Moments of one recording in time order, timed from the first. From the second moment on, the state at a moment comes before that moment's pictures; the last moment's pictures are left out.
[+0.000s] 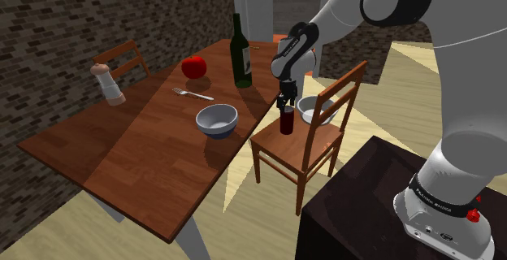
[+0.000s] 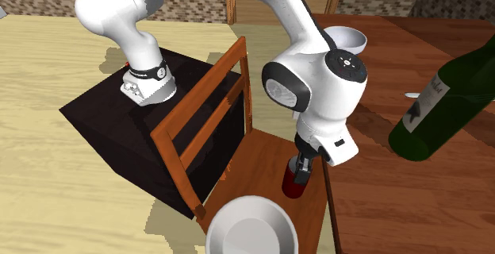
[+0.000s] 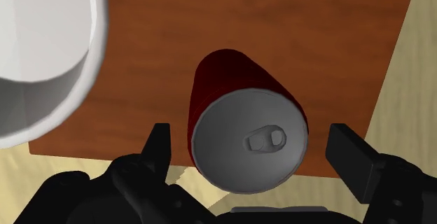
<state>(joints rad) -0.05 0.54 -0.10 -1.91 0.09 2.39 -0.38</state>
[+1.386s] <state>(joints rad) -0.04 0.52 -0.11 -1.93 0.09 2.41 -0.38</state>
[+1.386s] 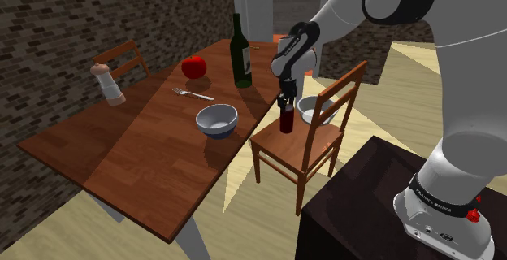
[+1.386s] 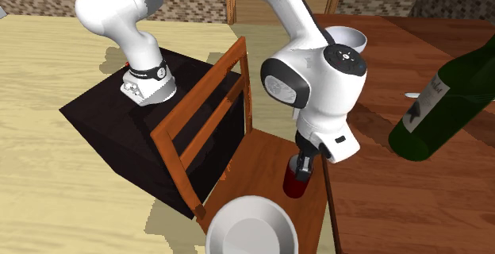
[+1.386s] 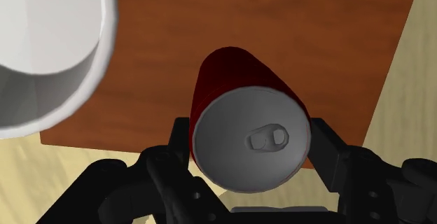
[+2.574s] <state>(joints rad) -0.02 0.36 -0.12 -1.89 0.06 2.23 -0.36</state>
